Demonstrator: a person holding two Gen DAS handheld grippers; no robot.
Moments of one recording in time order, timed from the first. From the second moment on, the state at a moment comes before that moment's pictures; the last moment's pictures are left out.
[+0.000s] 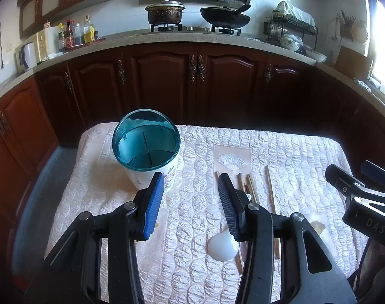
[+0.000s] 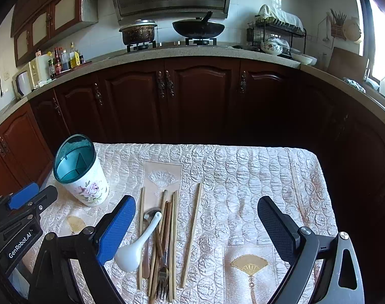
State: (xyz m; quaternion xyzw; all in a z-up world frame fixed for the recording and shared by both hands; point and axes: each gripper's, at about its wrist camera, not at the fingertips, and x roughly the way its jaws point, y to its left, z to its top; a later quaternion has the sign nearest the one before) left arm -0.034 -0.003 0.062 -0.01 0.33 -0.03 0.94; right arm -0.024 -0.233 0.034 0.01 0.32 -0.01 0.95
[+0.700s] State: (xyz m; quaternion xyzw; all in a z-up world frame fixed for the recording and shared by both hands) left arm -0.033 -0.004 0.064 -0.02 0.33 -0.04 0.94; right arm -0.020 -0.230 0.034 0.00 0.32 -0.01 0.95
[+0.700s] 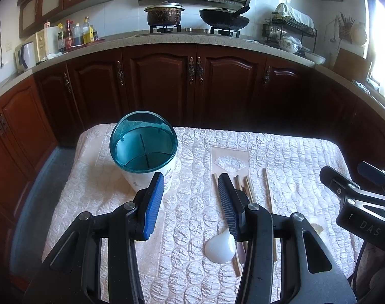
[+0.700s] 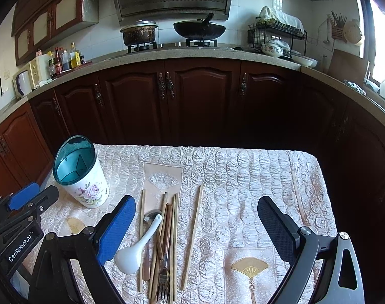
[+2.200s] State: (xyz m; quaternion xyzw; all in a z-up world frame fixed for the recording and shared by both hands) left arm -0.044 -0.010 0.060 0.00 0.34 -0.05 0.94; right arm -0.029 -0.230 0.033 -0.01 0.33 0.00 0.94
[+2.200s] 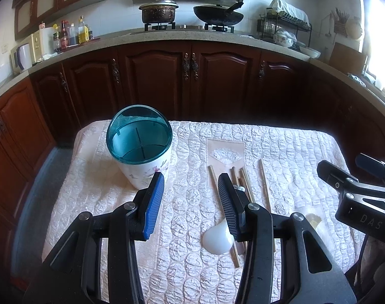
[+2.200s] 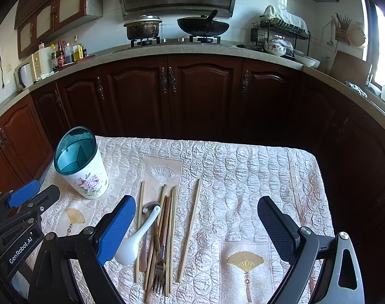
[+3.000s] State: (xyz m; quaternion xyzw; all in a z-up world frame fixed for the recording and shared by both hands) left arm -0.044 -0.016 0.056 0.00 0.34 -0.06 0.94; right arm -0.029 -0.227 0.028 -0.01 0.34 0.01 0.94
